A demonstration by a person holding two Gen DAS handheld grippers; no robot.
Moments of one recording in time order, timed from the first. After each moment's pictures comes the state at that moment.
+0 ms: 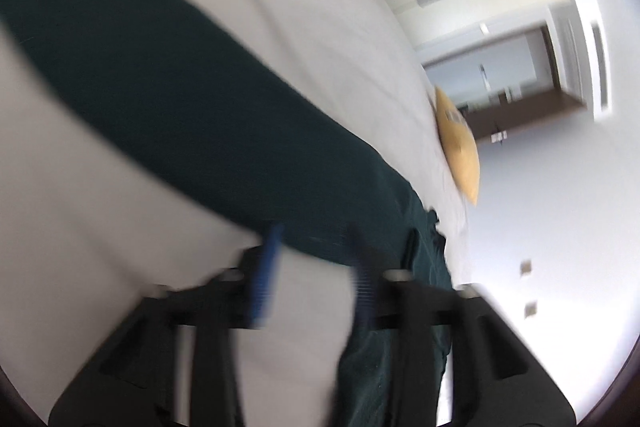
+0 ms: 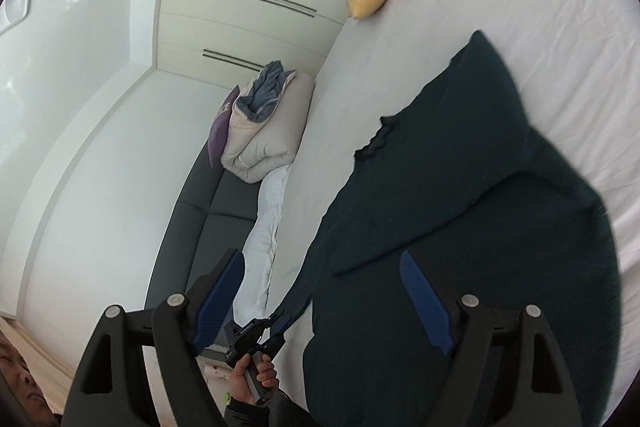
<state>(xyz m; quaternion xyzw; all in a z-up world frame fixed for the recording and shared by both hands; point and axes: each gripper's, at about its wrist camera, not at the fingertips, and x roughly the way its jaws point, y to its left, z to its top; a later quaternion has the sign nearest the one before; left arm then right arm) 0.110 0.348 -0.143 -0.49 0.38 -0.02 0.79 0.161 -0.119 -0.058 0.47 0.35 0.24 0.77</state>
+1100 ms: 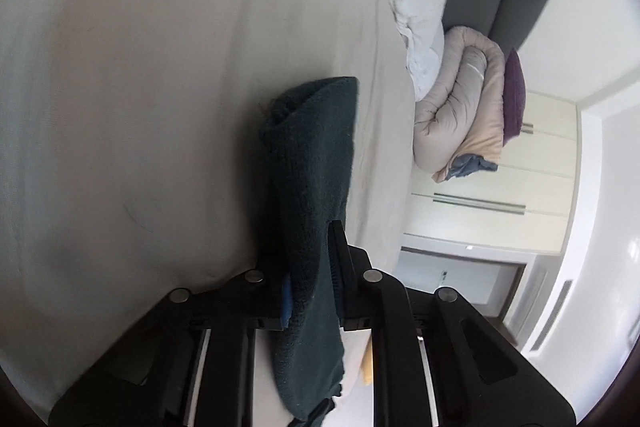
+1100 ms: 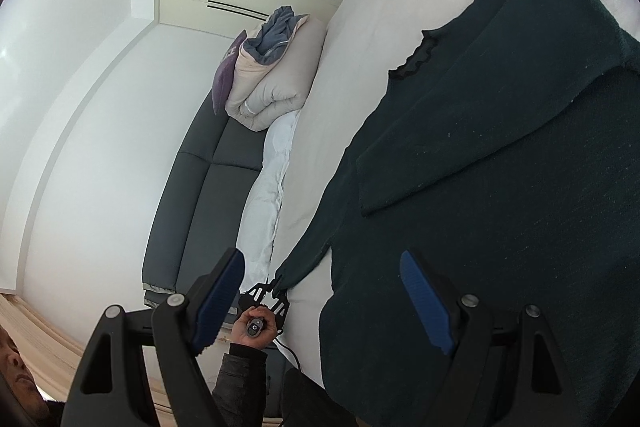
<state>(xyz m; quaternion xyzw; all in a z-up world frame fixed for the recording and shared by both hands) 0.067 0.500 -0.211 -0.72 0.17 0.14 0.65 0.163 -0.038 -0.073 0.46 0.39 0.27 0.75</state>
